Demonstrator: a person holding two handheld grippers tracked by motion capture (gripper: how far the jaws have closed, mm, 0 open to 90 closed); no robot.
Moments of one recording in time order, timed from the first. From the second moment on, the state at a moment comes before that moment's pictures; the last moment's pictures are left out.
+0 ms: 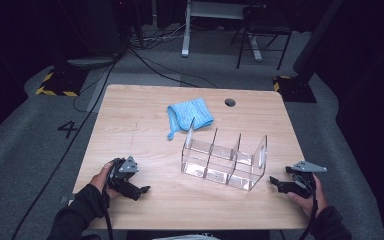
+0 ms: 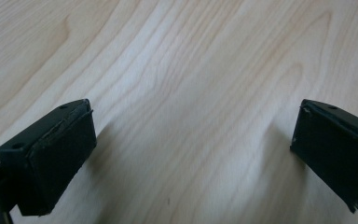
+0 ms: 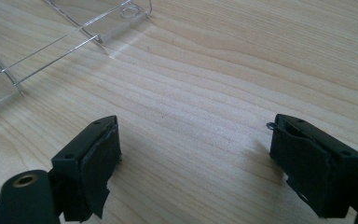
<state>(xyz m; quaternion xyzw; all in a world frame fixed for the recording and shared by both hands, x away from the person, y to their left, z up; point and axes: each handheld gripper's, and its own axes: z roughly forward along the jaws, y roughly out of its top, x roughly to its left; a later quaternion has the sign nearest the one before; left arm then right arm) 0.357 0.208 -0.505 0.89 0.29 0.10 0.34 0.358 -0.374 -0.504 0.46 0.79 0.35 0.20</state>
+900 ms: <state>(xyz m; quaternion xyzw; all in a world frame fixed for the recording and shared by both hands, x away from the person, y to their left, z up) 0.368 0.183 -0.505 0.89 0.28 0.10 0.34 0.330 -0.364 -0.484 0.40 0.81 0.38 0.21</state>
